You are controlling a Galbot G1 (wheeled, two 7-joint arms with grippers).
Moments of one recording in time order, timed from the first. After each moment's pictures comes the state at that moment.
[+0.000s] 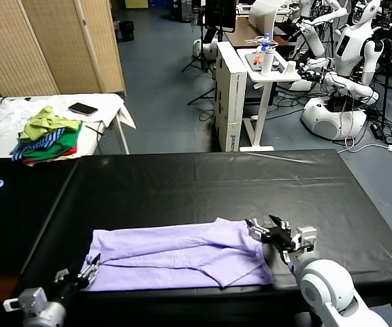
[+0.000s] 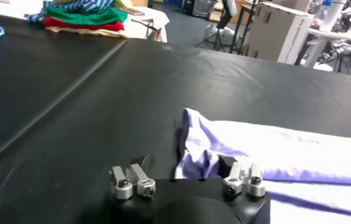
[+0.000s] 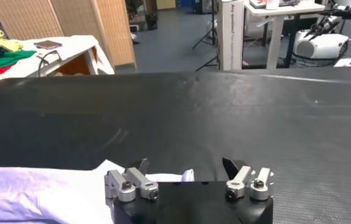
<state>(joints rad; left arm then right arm) 1.75 -1.25 -0.78 -2.11 -0.59 0.39 -0.07 -1.27 1.03 0.37 2.07 0.69 -0.60 0.20</state>
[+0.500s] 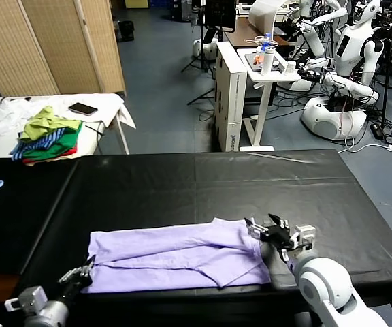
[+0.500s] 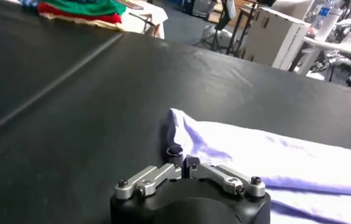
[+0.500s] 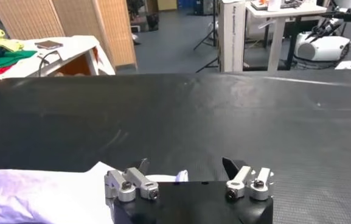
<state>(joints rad) 1.74 -1.24 -0.78 -2.12 -0.62 0.40 -0.08 -1.27 1.04 0.37 2.05 0.65 -0.58 0.18</state>
